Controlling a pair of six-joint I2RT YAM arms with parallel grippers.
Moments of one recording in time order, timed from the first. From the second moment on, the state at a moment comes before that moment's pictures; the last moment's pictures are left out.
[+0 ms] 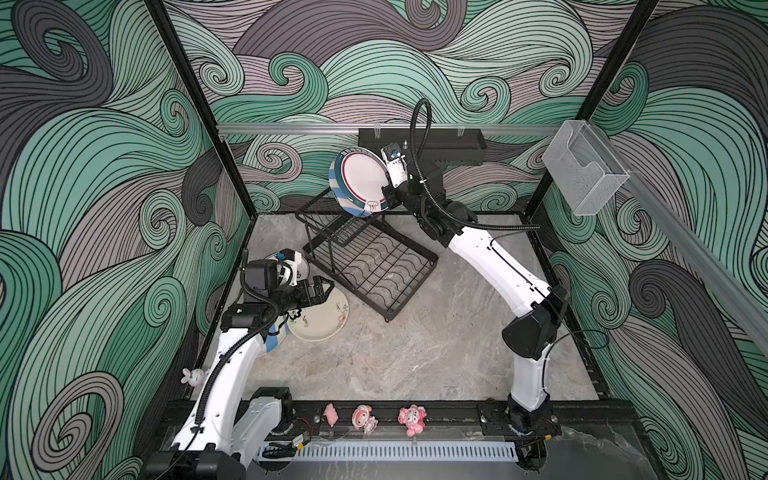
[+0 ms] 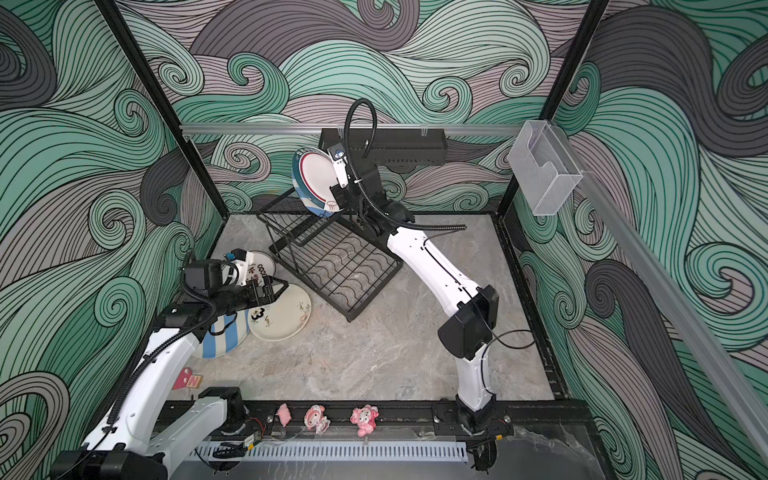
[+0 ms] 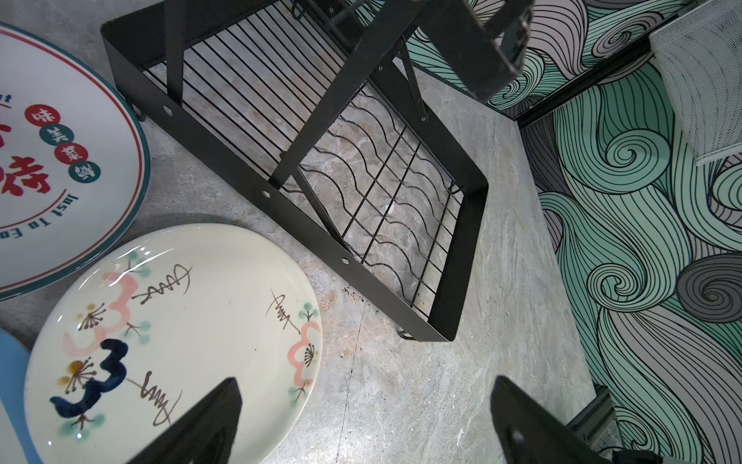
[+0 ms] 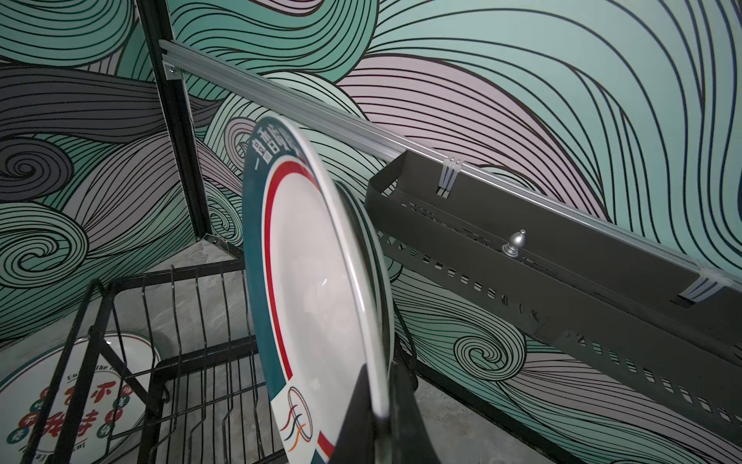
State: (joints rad) left arm 0.01 0.93 0.81 -0.62 0.51 -0.30; right arm 0.69 1.97 2.17 -0.36 0.27 -0.21
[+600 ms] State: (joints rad) left arm 0.03 0.95 0.81 -0.61 0.53 -0.30; right arm 0.70 2.07 2.23 -0.35 0.28 -0.23
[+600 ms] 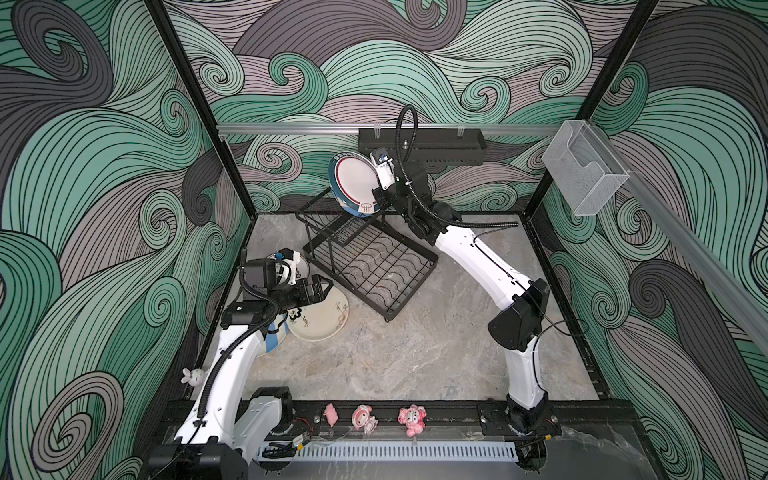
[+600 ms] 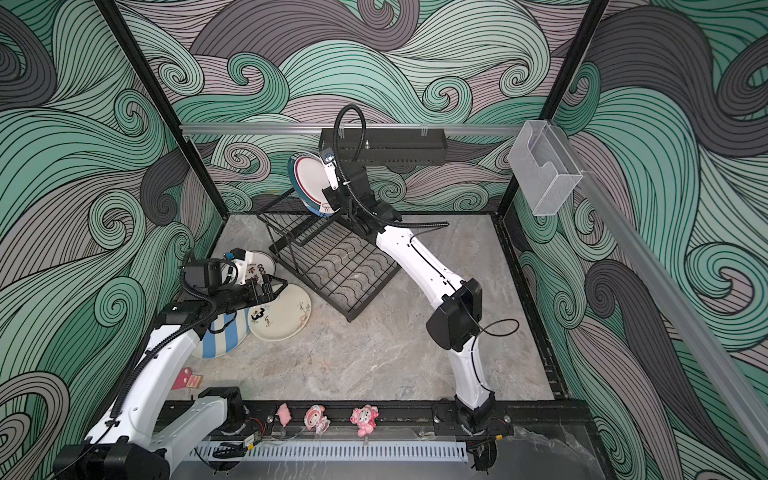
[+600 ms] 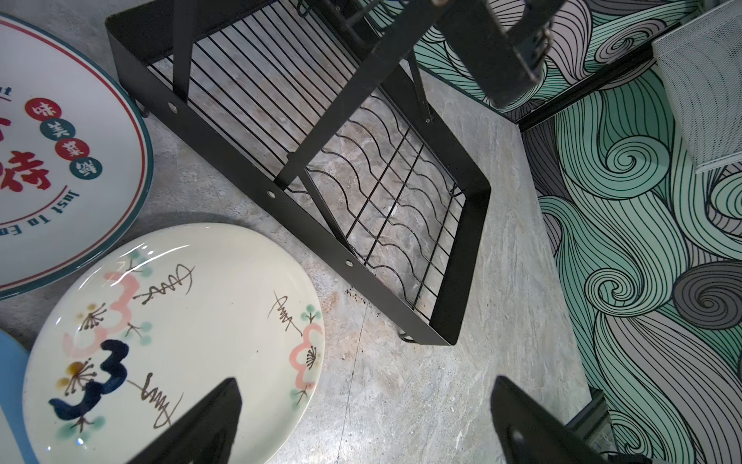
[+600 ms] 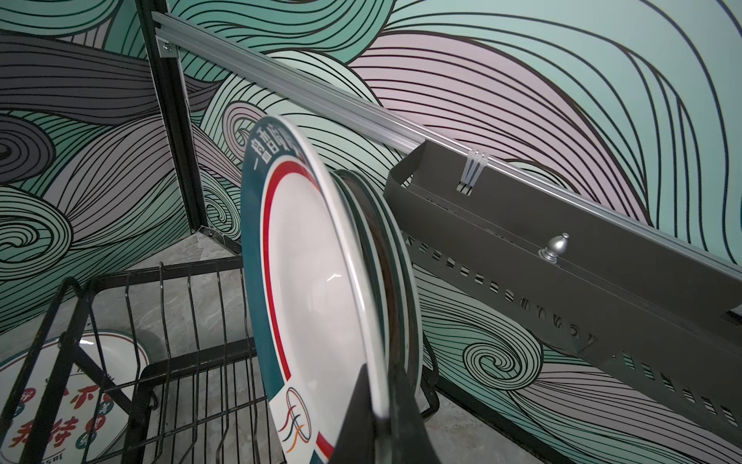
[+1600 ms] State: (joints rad) left arm 0.05 0.96 0.81 -0.59 0.59 -0.30; right arm 0.75 2.09 2.24 -0.31 0.42 -0.29
